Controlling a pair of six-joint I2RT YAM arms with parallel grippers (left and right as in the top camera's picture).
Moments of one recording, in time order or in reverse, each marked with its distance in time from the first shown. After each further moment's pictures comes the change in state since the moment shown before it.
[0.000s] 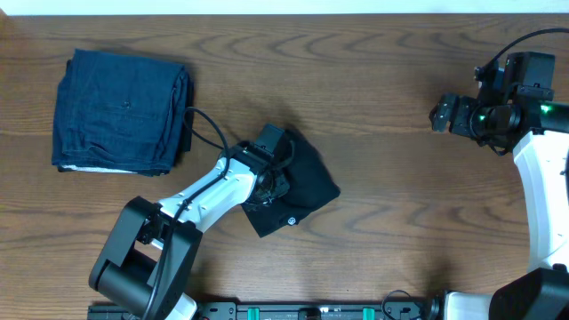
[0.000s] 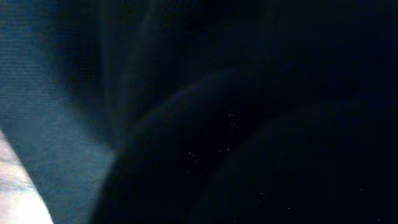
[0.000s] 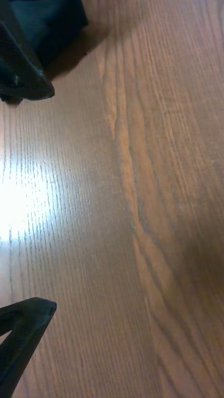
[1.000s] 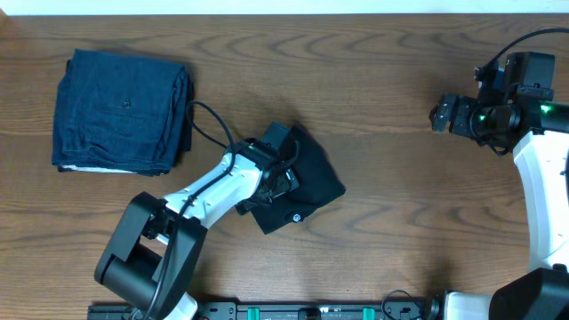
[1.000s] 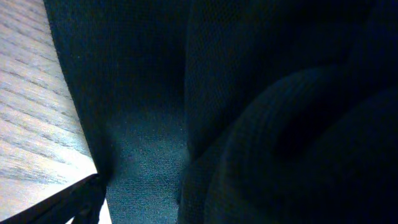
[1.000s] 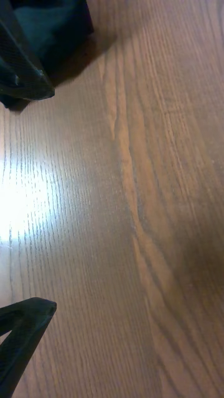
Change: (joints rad) left arm -0.015 0.029 0.055 -0.085 -0.076 0.003; right arm 0.000 0.000 0.000 0.000 0.000 0.000
